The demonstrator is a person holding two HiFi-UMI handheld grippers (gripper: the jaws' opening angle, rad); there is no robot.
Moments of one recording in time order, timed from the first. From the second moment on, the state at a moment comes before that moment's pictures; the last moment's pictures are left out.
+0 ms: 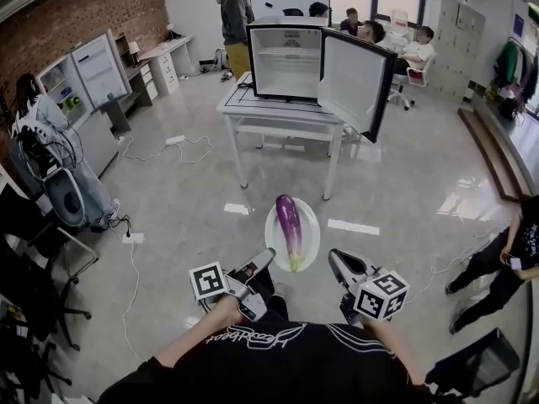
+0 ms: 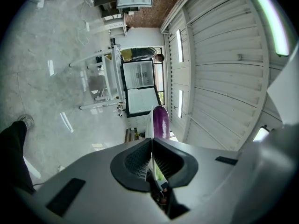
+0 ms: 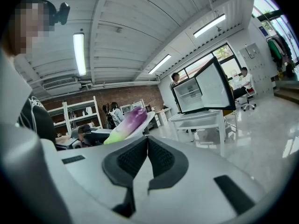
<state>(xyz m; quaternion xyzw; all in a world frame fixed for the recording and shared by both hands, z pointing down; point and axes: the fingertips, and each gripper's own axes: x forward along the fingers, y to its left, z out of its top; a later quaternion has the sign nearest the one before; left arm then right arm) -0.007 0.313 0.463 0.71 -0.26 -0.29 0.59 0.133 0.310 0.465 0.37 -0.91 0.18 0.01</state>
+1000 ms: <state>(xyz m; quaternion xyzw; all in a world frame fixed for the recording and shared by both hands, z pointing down) -0.018 0.087 0.477 0.70 -0.23 -0.26 0.62 0.125 0.097 0.476 0.42 -0.88 0.21 0.01</state>
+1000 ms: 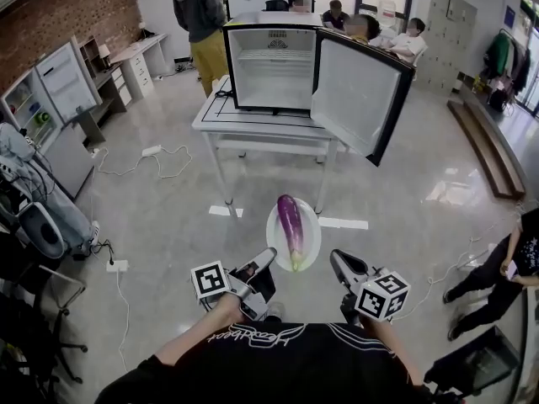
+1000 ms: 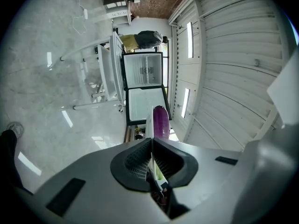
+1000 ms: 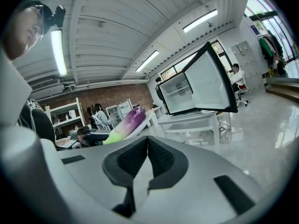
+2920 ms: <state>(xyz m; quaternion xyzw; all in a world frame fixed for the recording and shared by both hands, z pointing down) -0.110 -0.143 0.485 0.68 -0.24 -0.30 0.62 0.041 -0.136 0.479 0.41 -0.89 0.21 0.03</state>
